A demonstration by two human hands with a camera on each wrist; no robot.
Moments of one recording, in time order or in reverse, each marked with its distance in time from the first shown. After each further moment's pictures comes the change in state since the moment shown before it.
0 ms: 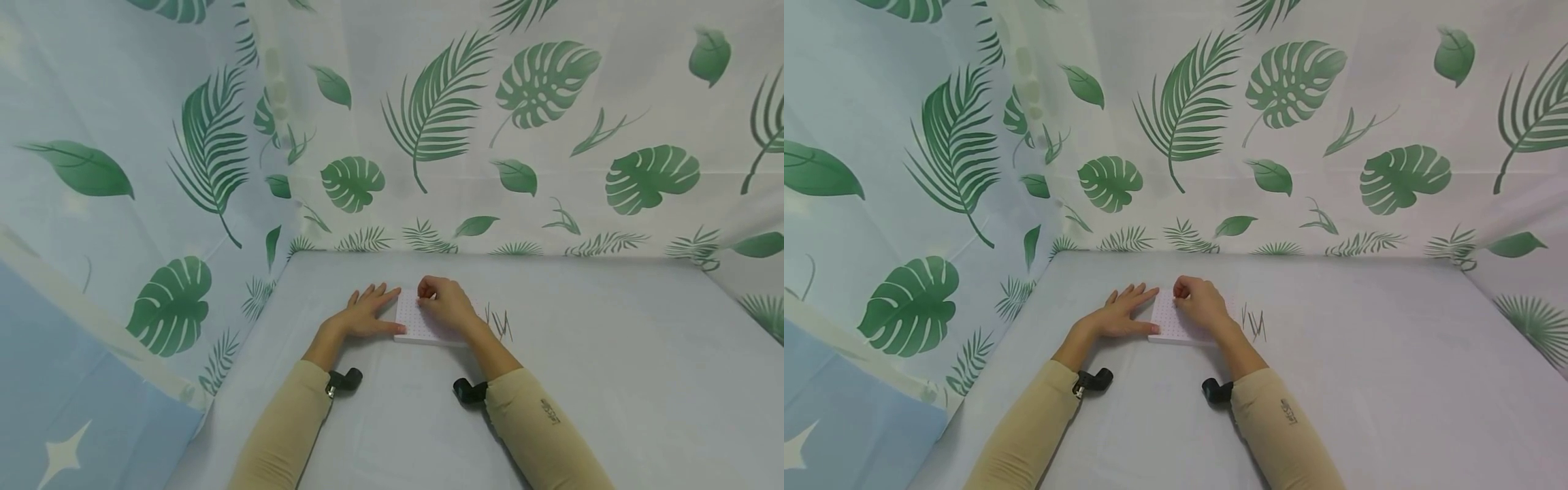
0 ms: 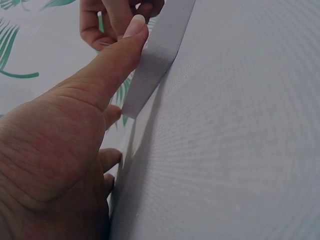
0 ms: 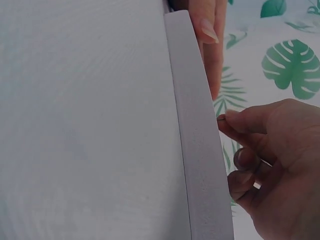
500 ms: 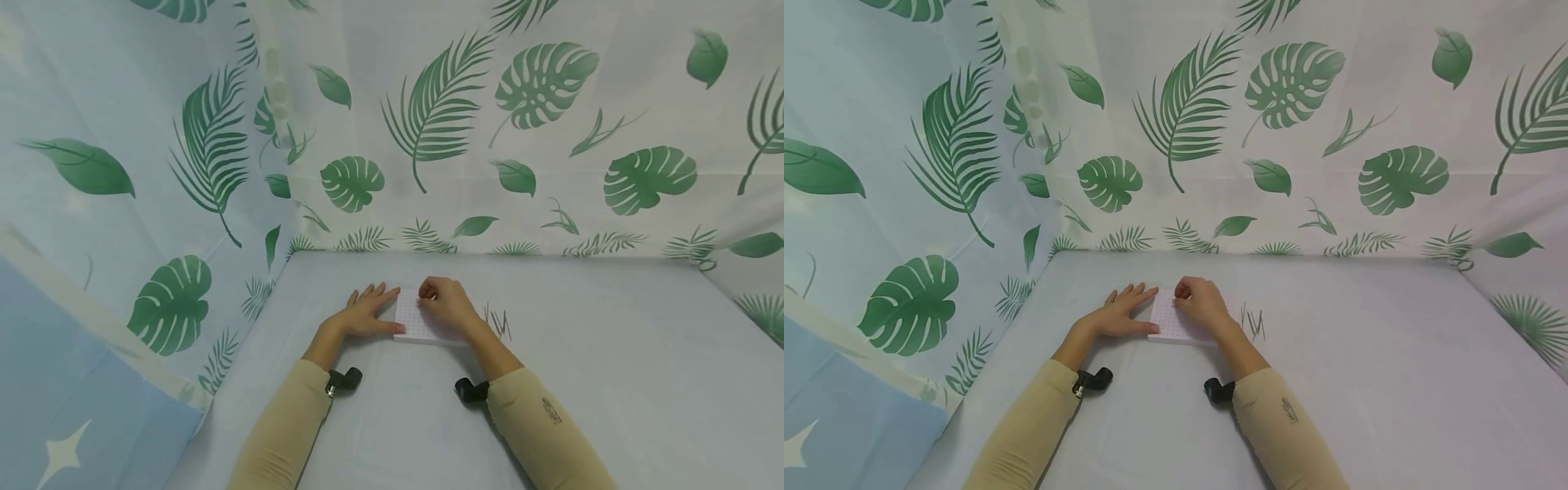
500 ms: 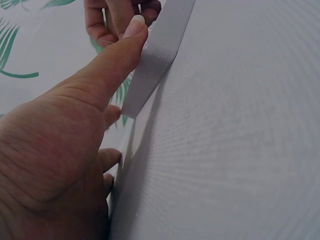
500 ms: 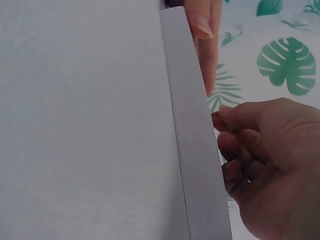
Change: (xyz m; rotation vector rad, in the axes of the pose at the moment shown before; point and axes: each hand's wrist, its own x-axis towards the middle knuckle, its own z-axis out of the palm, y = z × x) left_hand 0.000 0.001 0.000 0.009 -0.003 -0.001; right_hand -0.003 0.004 -0.001 0.007 0.019 0.011
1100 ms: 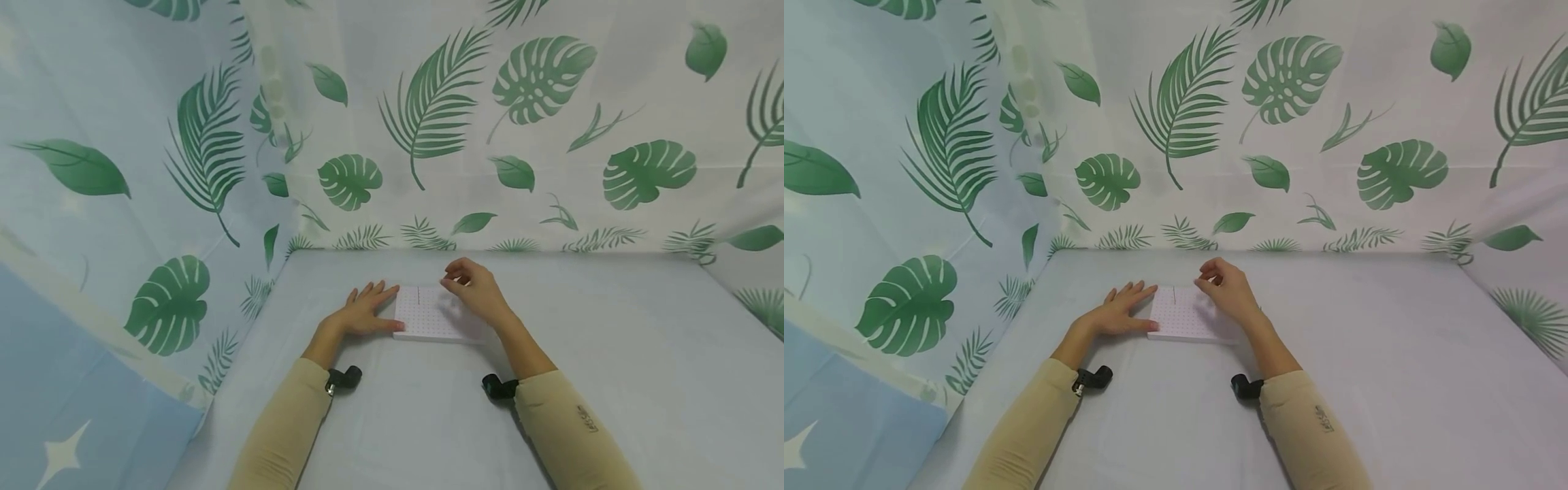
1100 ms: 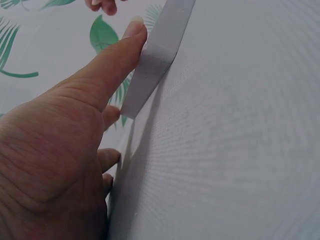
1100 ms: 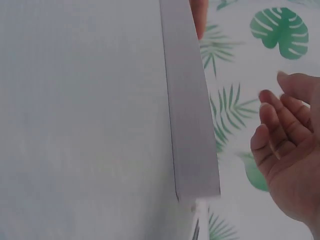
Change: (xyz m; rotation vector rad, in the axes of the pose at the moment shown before) left_hand 0.001 0.001 0.002 -0.004 -0.001 -0.014; right_hand -0.020 0.014 -0.051 0.176 0.105 0.018
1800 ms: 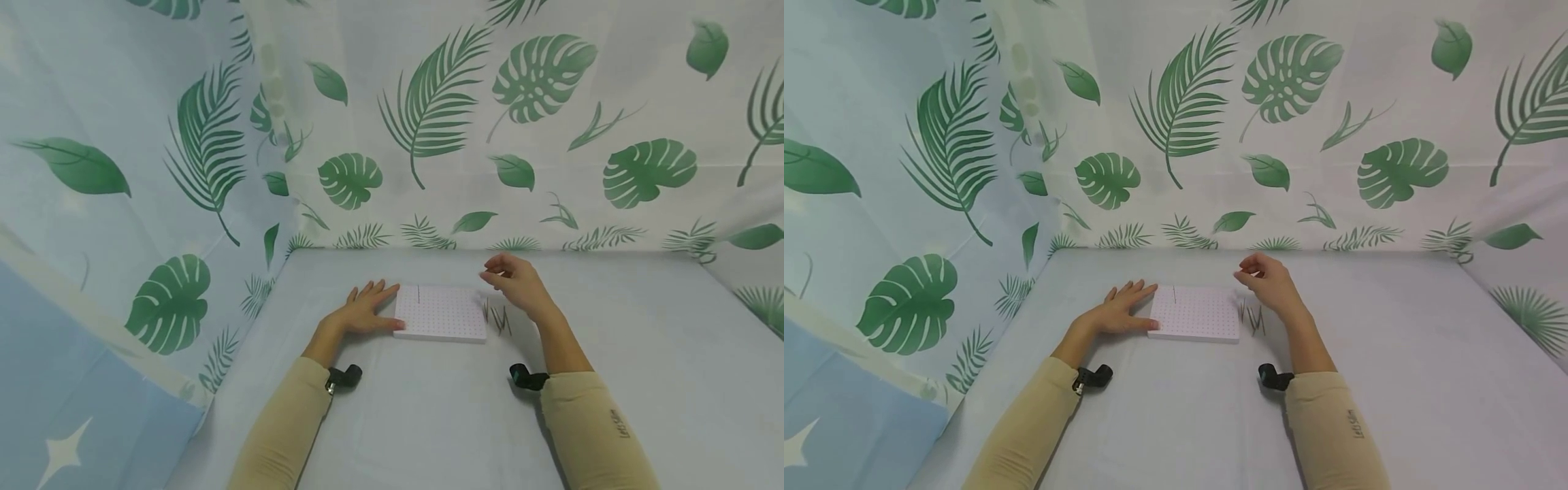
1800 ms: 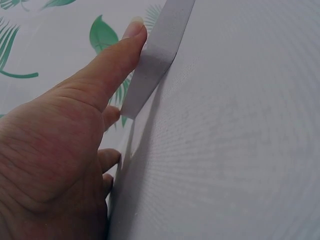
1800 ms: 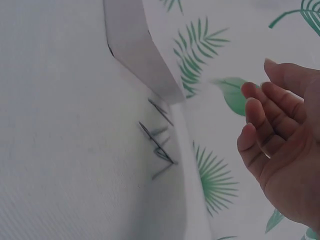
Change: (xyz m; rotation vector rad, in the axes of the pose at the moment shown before) left_hand -0.002 0.004 -0.003 0.003 -0.009 -0.001; right_hand -0.011 0.031 -0.064 -0.036 -0.013 0.121
